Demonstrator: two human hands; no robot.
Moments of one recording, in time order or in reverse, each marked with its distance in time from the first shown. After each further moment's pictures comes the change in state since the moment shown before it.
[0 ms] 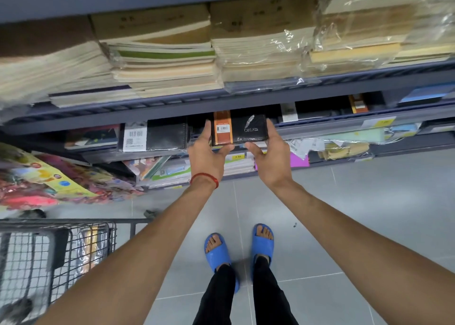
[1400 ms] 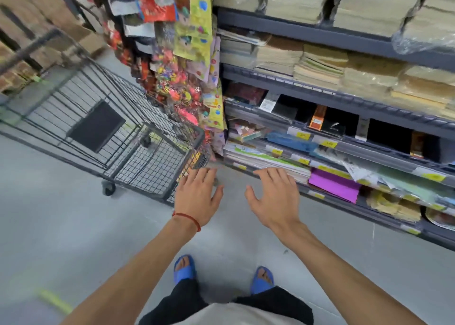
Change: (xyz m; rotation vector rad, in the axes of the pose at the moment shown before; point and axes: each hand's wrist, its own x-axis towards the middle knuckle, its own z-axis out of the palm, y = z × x) left_hand -0.386 -0.039 -0.251 0.905 0.232 0.013; right_hand -0.344 -0.135 -0.030 -0.615 -0.171 -0.773
